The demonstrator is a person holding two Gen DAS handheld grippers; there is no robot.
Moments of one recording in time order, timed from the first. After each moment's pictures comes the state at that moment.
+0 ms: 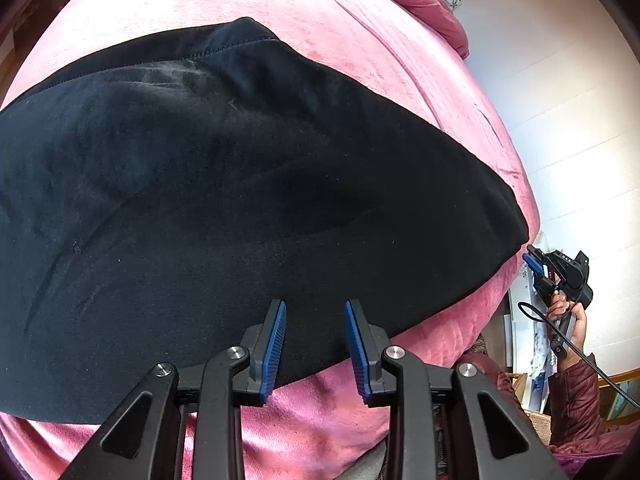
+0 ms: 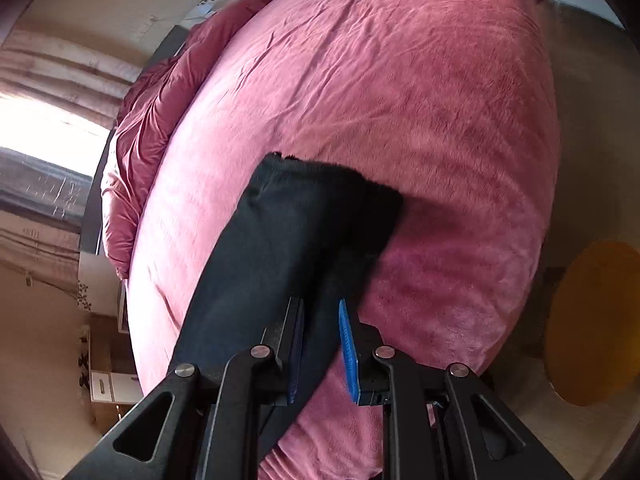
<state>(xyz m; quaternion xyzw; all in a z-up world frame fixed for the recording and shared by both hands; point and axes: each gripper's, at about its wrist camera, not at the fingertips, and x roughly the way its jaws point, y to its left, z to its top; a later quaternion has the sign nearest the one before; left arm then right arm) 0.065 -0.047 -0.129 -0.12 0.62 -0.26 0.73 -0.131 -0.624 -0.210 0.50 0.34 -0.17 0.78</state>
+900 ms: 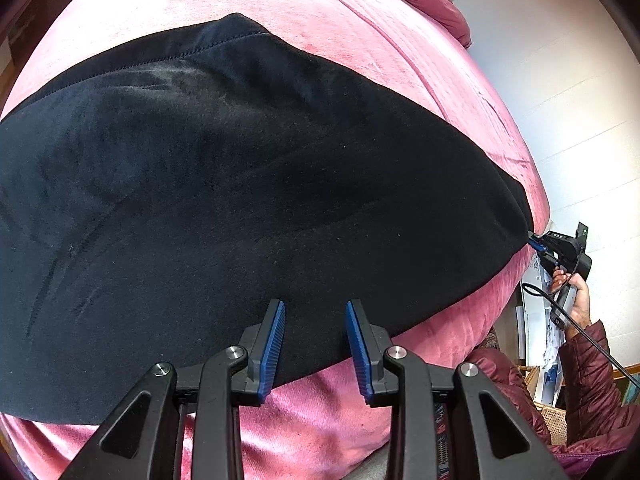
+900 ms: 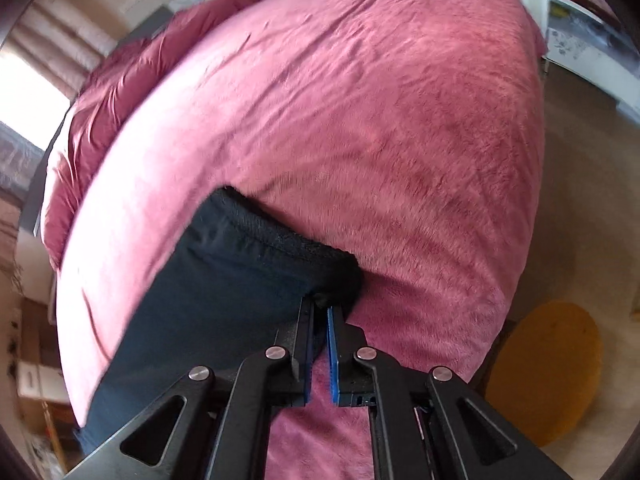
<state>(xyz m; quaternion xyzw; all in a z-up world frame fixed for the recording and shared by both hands) 0.065 -0.076 -0.131 -0.09 0.62 -0.26 0.73 -0.095 -0.648 -0.217 0.38 0.43 -0.25 0.78</state>
